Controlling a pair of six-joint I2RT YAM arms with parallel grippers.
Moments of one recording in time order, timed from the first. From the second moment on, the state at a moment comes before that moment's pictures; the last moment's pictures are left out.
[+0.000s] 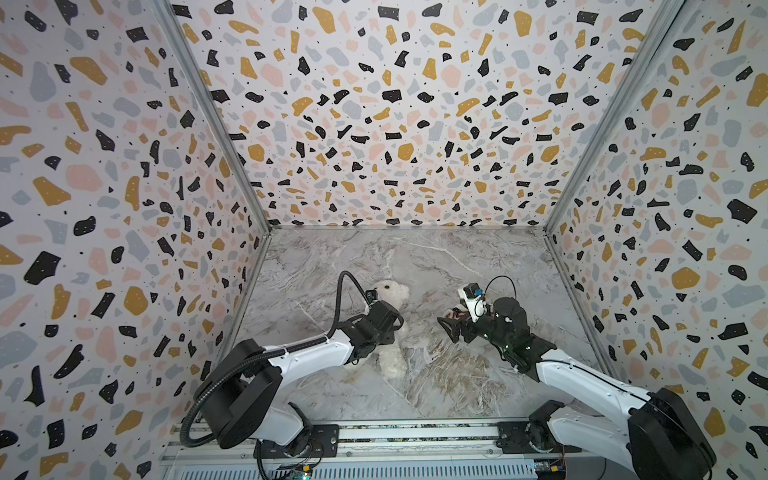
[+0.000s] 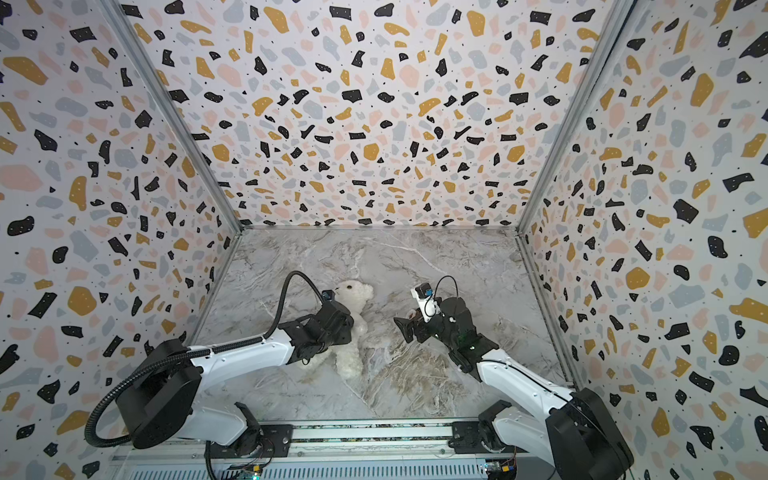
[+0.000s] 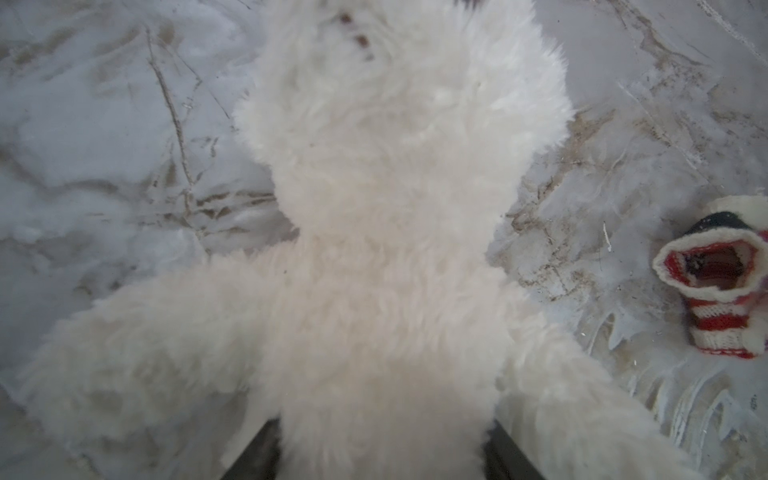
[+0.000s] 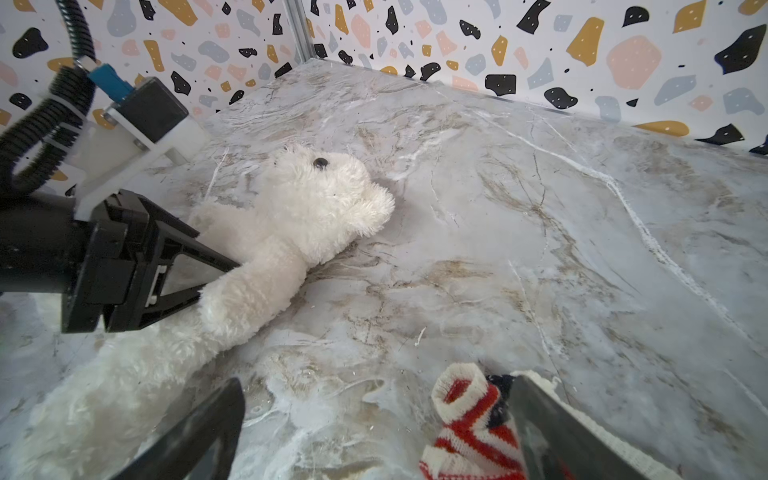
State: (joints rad) left arm -0.78 1.44 0.73 -0.26 -0.30 -0.73; right arm 0.55 1.09 0.46 0.23 -0.25 0.05
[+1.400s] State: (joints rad) left arm -0.95 1.22 0.58 -0.28 -0.22 -0.38; right arm 0.55 1.17 0.69 -0.24 -0.07 0.20
